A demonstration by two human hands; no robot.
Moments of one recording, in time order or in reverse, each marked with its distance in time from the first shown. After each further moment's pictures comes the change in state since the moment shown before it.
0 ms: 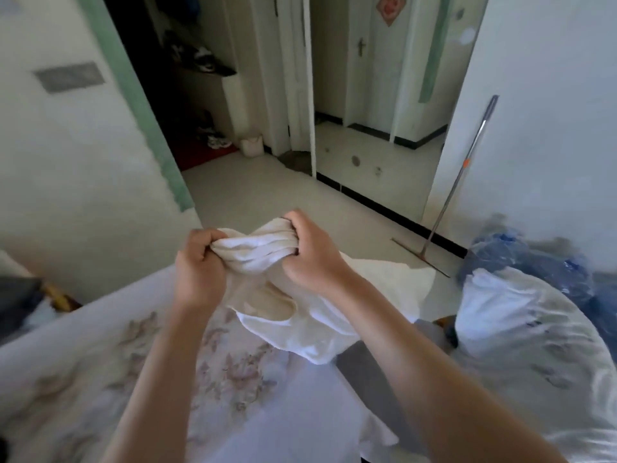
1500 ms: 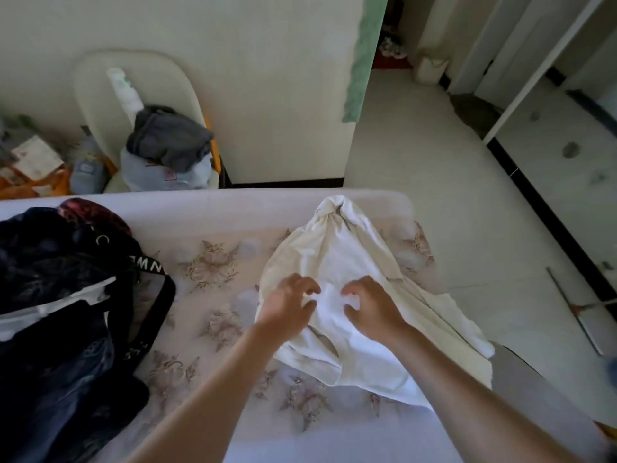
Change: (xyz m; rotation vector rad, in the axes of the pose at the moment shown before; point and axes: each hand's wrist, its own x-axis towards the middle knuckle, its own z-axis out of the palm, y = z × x) left_hand -0.052 -0.323 -0.147 0.405 -0.353 -0.485; right_hand 0.048 0.106 0.365 -0.454 -0.723 0.004
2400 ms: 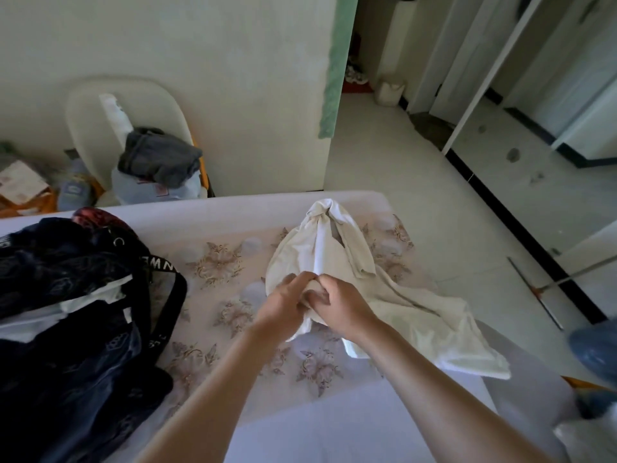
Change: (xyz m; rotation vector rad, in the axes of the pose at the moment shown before) left_hand -0.078 0.002 -0.034 -0.110 -0.041 0.194; right_hand -0.078 -0.121 0.007 0.168 0.086 -0.005
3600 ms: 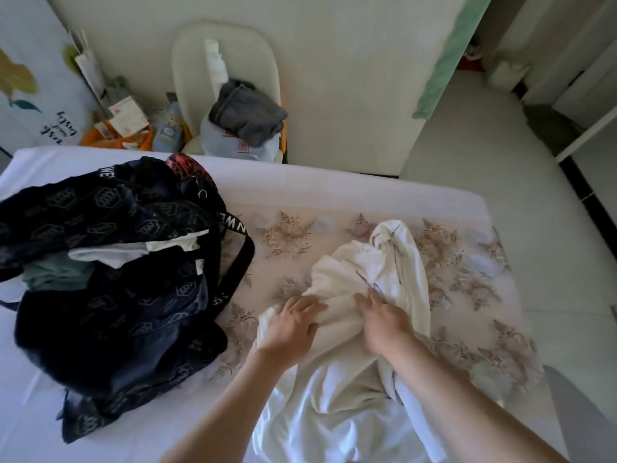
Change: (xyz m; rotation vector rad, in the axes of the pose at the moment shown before) left_hand -0.064 -0.114 0.011 0.285 0.073 -0.218; right_hand 0.057 0.027 0.091 -0.836 -0.448 0.042
